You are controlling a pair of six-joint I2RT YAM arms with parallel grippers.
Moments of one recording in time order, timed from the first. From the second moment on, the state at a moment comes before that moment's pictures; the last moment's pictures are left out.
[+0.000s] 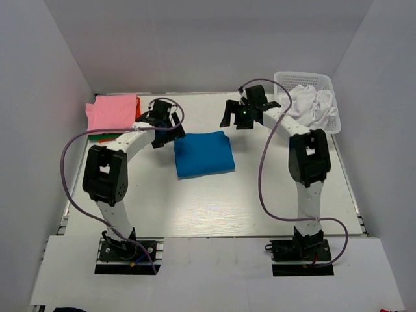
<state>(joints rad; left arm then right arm) -0.32 1.86 1.40 -0.50 -0.13 -0.63 0.36 2.15 1.76 -0.44 -0.35 0.35</state>
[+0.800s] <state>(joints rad) -0.38 1.91 1.17 -0.21 0.07 -0.58 0.36 1.66 1.23 -0.34 -0.25 0.38</state>
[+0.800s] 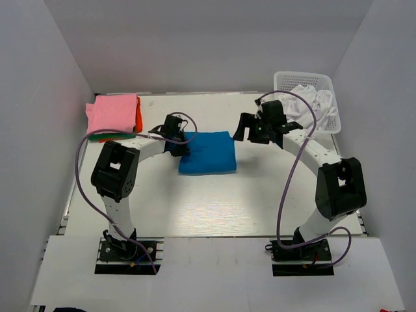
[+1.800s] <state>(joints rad) -0.19 1.88 1.73 -0.42 -0.46 0.16 0.35 1.58 1.15 -0.31 -0.12 0.38</state>
